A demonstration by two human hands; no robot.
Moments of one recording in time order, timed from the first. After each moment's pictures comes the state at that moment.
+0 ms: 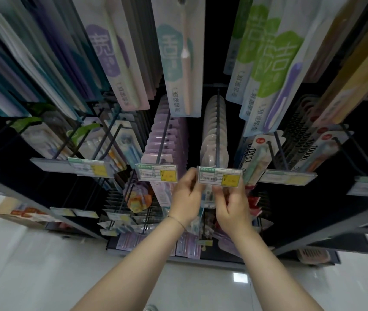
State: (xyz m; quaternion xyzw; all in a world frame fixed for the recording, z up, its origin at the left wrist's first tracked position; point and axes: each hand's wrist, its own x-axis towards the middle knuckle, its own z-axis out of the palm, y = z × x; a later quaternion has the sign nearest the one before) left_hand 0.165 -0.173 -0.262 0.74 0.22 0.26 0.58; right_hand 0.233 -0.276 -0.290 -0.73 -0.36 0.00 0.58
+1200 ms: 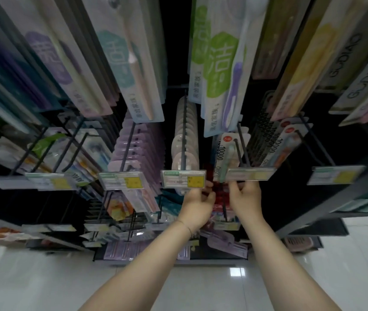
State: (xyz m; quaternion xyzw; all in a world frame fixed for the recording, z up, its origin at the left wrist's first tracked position) left_hand 0.214 -0.229 -0.286 0.75 0.29 0.09 0.58; right_hand 0.294 -0.327 -0.293 -0.82 -0.13 0.05 0.56
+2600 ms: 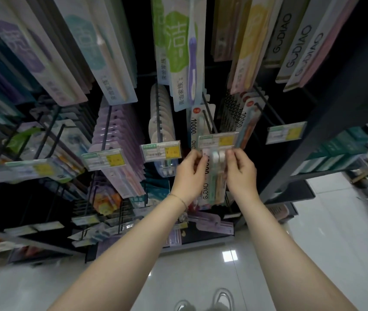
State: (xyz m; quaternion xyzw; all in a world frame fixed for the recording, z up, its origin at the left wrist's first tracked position) left_hand 0.207 -0.258 -0.255 0.80 0.14 0.18 0.56; right_hand 0.259 -0.377 -0.253 -0.77 -0.14 0.00 0.63
